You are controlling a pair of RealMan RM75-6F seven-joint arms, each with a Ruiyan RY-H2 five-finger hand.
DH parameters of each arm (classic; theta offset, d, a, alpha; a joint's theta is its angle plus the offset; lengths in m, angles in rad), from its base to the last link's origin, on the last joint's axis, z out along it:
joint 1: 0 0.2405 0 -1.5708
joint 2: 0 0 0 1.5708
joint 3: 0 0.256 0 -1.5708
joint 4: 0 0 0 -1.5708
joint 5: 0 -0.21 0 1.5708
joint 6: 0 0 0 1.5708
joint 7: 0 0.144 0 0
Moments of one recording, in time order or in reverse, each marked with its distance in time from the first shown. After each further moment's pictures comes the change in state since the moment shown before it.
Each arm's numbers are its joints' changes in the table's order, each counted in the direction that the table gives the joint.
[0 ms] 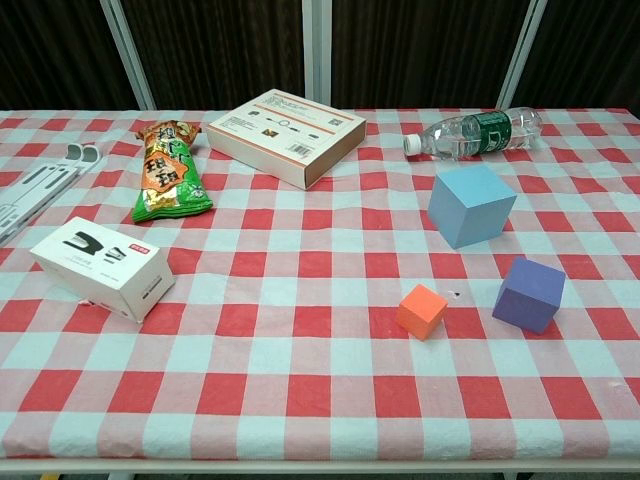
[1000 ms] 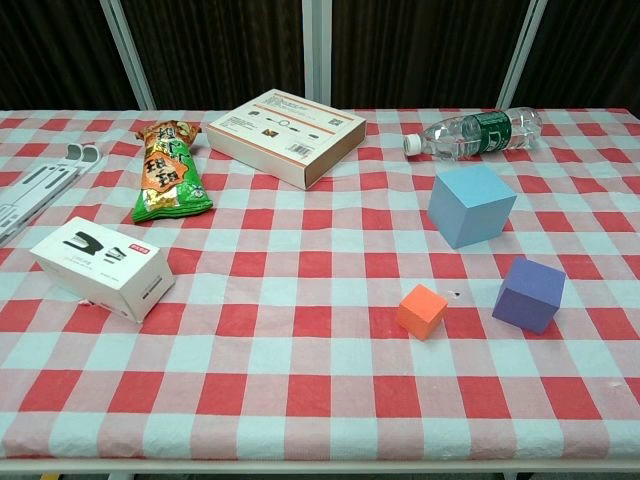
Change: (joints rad) left arm 0.001 -0.014 0.012 0.029 -0.012 -0.002 -0.030; right arm 0.108 0.118 0.055 -0.290 -0.342 -0.232 0.048
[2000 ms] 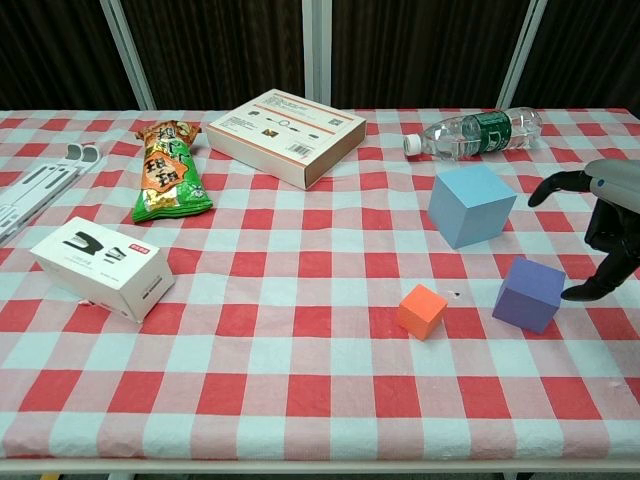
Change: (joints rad) left arm 0.016 -0.004 -0.010 0.104 0.022 0.010 -0.111; right arm 0.254 -0.545 -0.060 0.074 -0.334 0.189 -0.492
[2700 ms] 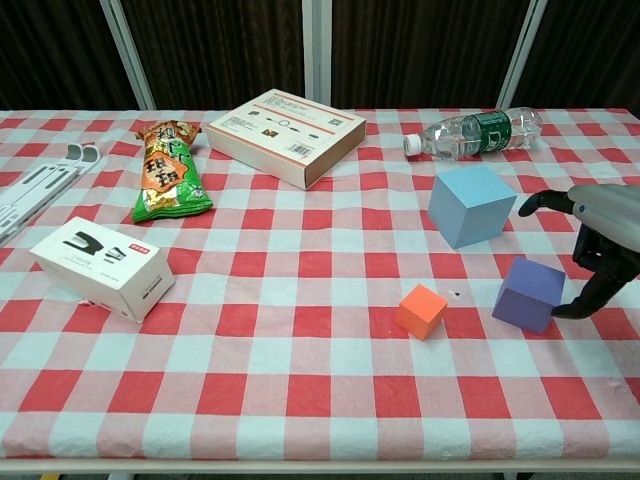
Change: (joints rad) left arm 0.006 -0.018 0.002 0.059 0.006 -0.006 -0.052; right arm -0.012 -0.093 -0.032 0.098 0.028 0.024 -0.034
